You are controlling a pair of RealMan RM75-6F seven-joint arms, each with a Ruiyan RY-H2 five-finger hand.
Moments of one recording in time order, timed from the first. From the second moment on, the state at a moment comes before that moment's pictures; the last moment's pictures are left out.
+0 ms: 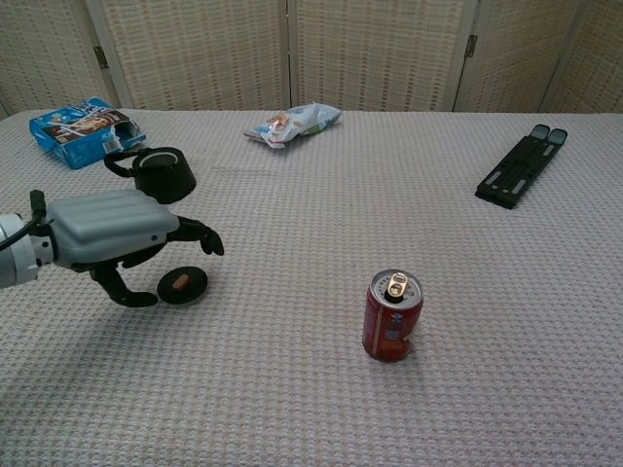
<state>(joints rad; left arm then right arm) -0.69 -1.48 -0.05 -1.41 1.55 0.84 0.28 0.05 -1.11 0.04 -1.53 -1.56 1.52 0.20</state>
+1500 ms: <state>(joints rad) -0.70 -1.58 -0.01 -1.26 1.51 0.93 0.27 0.04 -1.11 0.03 -1.51 -1.56 1.52 0.21</state>
